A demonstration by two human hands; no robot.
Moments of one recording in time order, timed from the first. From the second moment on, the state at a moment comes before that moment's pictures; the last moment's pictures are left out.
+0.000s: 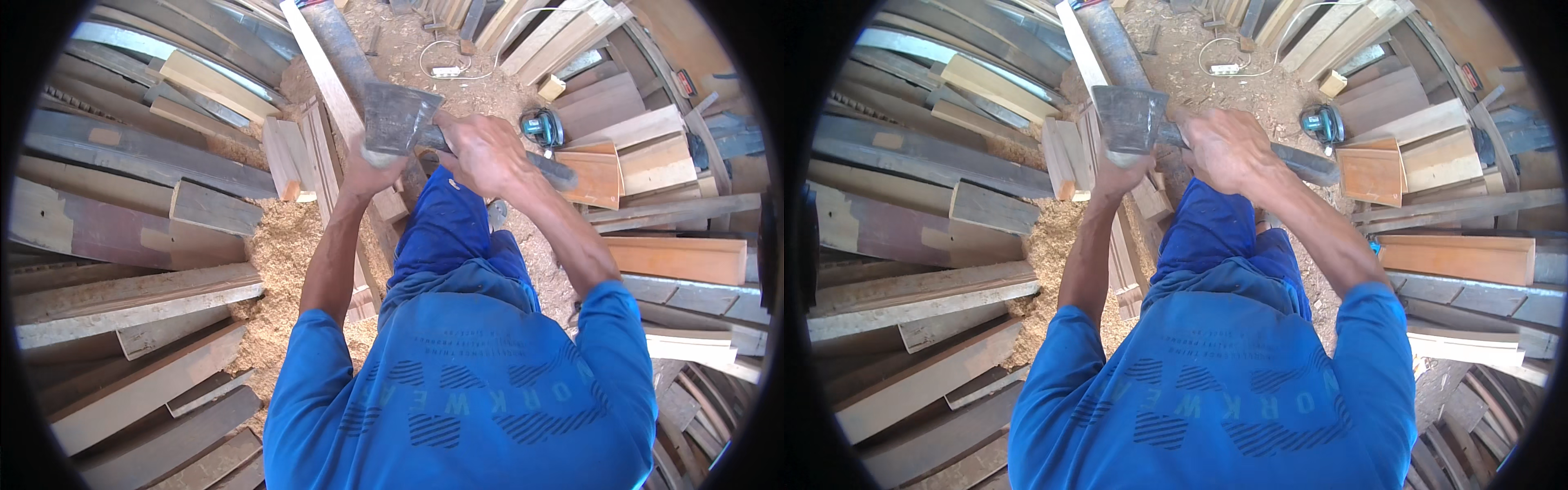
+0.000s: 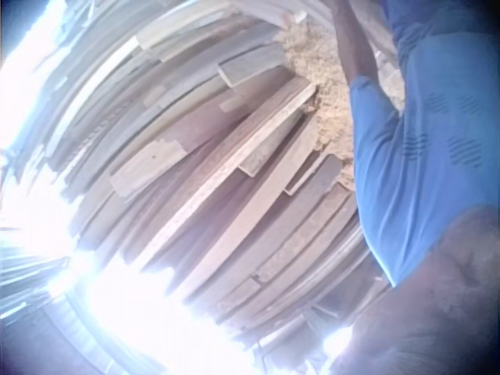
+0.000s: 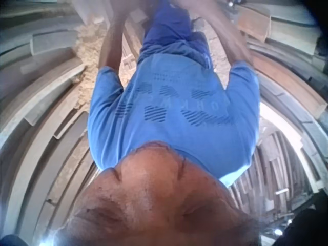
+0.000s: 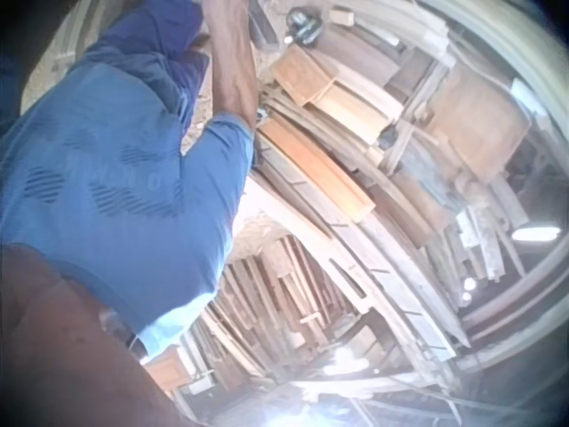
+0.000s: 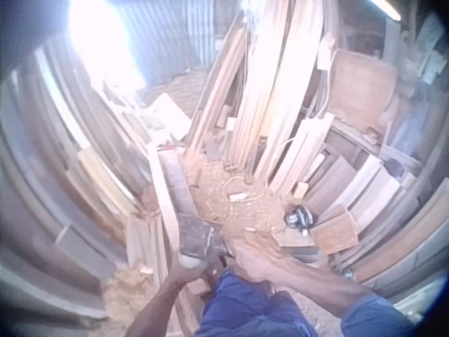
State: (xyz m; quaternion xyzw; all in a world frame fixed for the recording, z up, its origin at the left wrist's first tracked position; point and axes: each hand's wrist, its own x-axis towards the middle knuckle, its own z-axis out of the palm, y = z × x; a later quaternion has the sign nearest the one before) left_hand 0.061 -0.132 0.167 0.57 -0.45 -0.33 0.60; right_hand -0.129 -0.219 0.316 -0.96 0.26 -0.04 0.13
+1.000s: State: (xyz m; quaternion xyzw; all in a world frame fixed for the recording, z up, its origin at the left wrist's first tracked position) left_hand 0.053 -0.146 0.192 0.57 -0.48 -0.22 0.63; right_hand -0.160 -0.220 0.368 -0.70 0.20 -0.60 0.33
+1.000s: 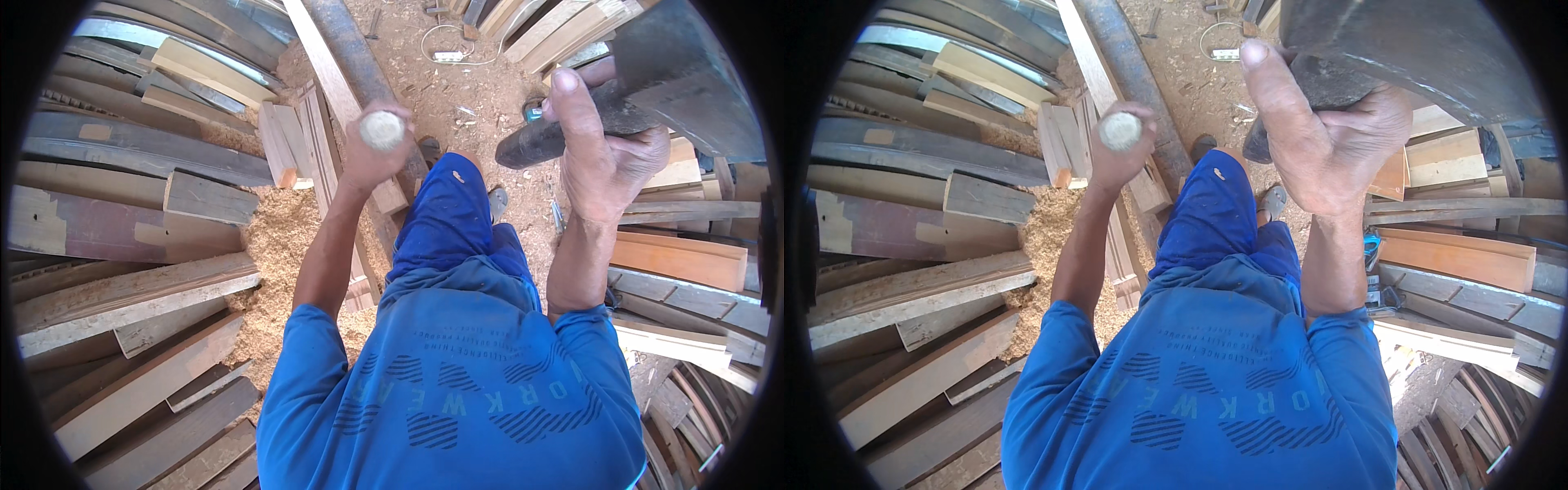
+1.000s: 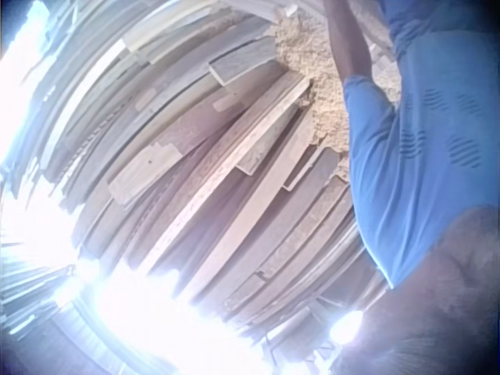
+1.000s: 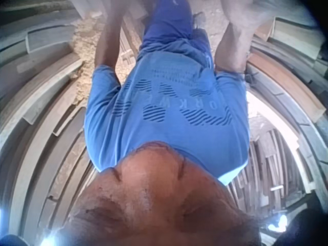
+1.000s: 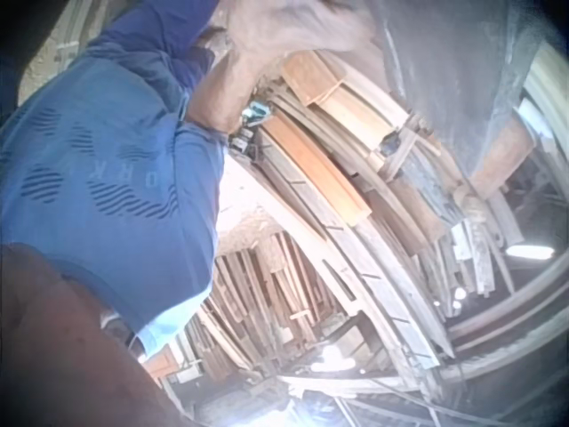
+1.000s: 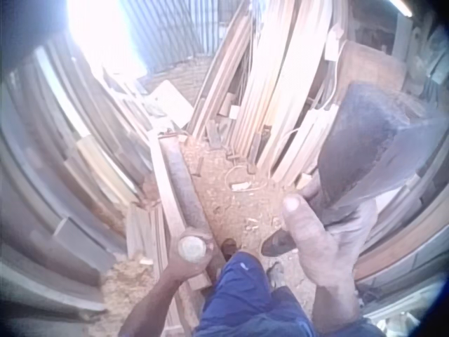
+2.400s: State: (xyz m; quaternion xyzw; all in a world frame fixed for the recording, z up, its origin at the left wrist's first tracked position) left_hand 0.063 -0.132 0.137 0.55 -0.50 -0.27 0.61; right_hand -0.116 -0.230 0.270 -0.95 0.24 -0.08 0.15
